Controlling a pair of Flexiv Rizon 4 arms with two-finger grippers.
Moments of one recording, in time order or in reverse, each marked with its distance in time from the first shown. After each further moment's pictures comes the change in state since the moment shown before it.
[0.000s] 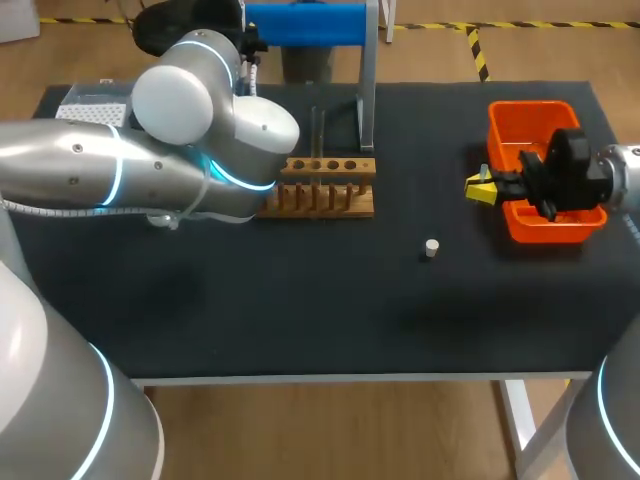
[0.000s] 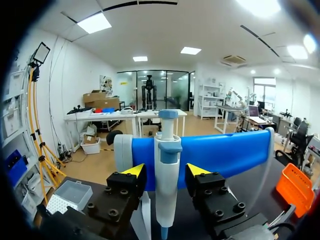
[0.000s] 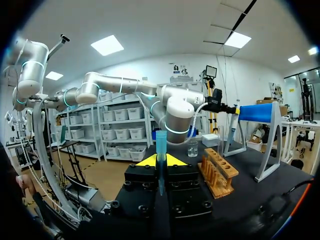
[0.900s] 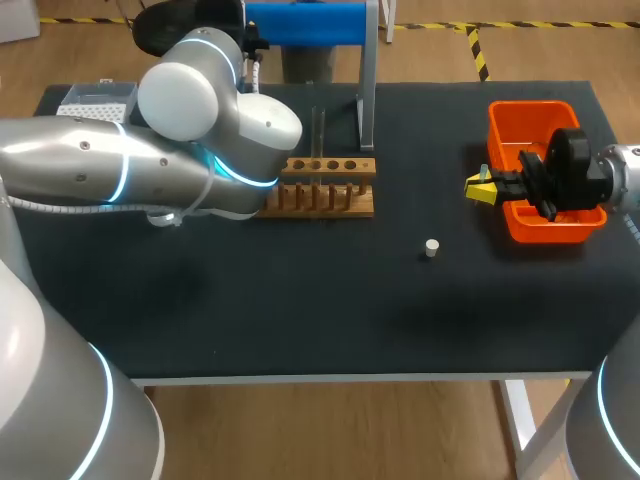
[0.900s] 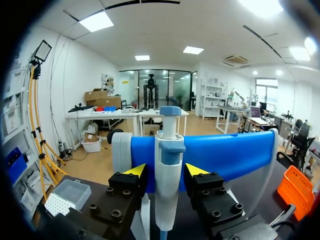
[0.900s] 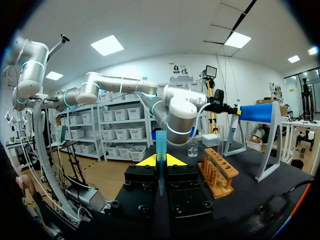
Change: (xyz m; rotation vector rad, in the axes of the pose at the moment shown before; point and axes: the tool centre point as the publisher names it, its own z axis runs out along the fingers) left arm -0.001 0.001 0.009 -0.003 -0.012 -0.016; right arm 0.000 0.000 0.000 0.000 0.000 0.000
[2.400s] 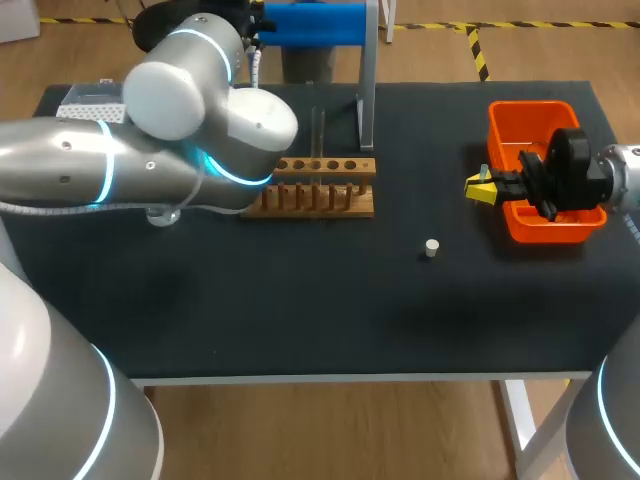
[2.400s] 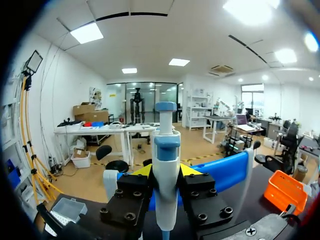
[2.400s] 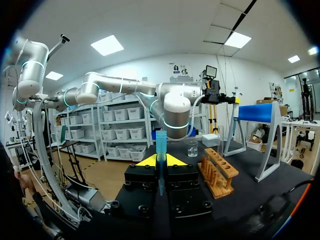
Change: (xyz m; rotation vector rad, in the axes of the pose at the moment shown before) left arm 0.030 -0.051 -0.032 0.113 0.132 0.056; right arm 0.000 0.000 0.000 0.000 0.000 0.000
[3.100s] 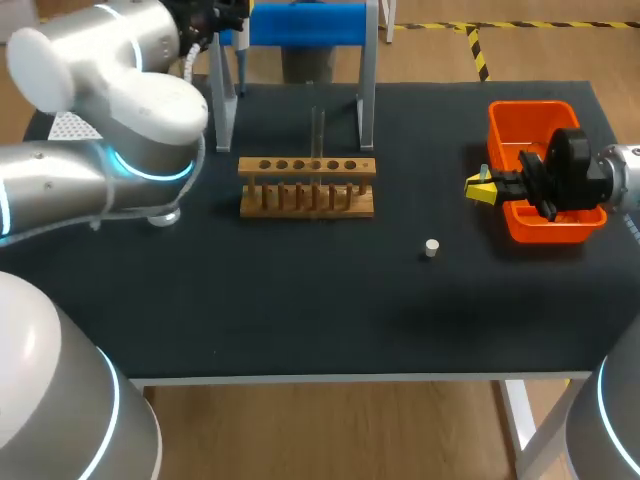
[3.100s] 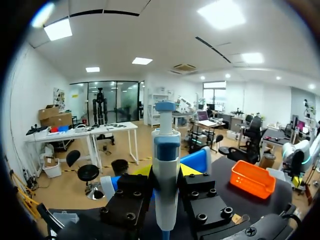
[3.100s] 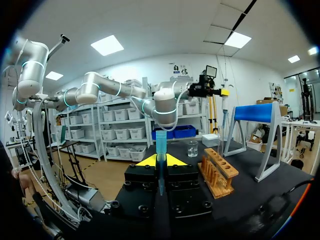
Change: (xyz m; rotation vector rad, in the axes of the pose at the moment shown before) left arm 0.007 -0.025 -0.057 -0.030 0.357 0.042; right arm 0.000 0.000 0.000 0.000 0.000 0.000
